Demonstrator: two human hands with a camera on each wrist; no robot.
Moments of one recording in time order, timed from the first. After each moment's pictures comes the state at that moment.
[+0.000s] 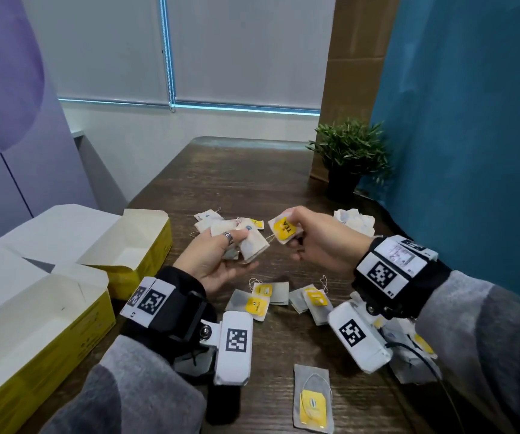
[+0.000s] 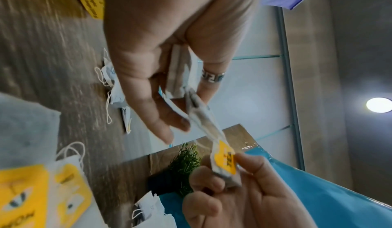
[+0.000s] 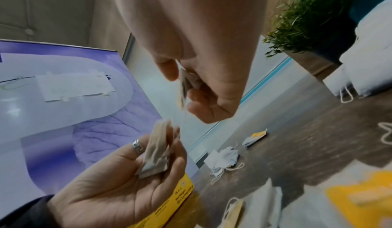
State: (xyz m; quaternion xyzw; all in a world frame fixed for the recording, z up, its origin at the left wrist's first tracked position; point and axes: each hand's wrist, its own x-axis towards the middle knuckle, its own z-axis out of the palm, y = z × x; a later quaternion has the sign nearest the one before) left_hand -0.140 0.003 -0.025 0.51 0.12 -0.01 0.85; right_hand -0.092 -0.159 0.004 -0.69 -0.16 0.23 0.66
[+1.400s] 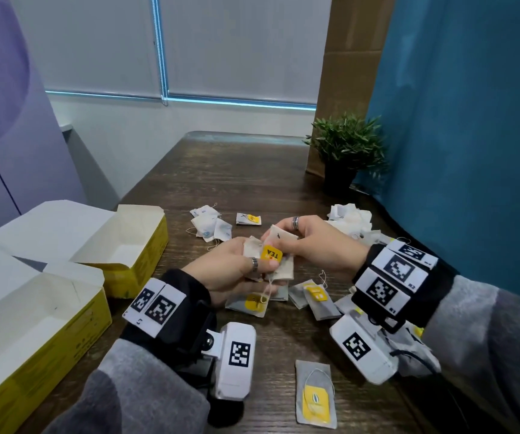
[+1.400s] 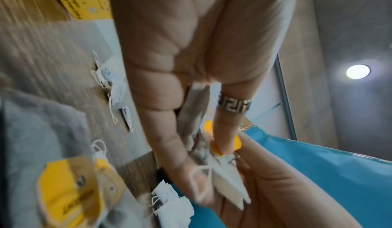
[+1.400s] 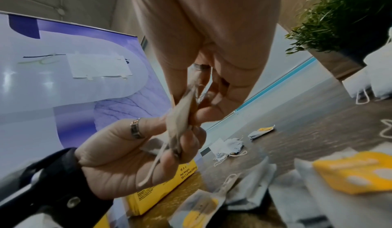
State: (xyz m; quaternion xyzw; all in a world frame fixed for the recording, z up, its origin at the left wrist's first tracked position) left_hand -0.154 -0.007 -0.035 0.65 -0.02 -0.15 0.74; right_hand -0.099 -0.165 -0.008 -0.80 -0.29 0.16 0.50
